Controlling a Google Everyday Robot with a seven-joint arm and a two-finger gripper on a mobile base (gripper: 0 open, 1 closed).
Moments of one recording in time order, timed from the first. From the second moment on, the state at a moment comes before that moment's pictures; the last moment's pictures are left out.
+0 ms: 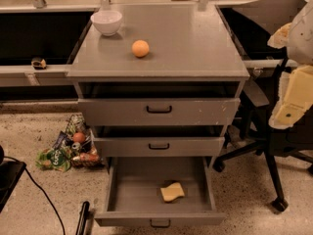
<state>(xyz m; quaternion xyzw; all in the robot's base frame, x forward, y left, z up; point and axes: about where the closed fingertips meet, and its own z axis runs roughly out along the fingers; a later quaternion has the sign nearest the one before) 0.438 -0.215 0.982 -0.60 0.78 -0.04 0.17</state>
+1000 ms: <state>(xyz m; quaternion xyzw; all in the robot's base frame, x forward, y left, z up) 0.429 -0.206 0.898 -0.62 0.76 0.02 0.21</state>
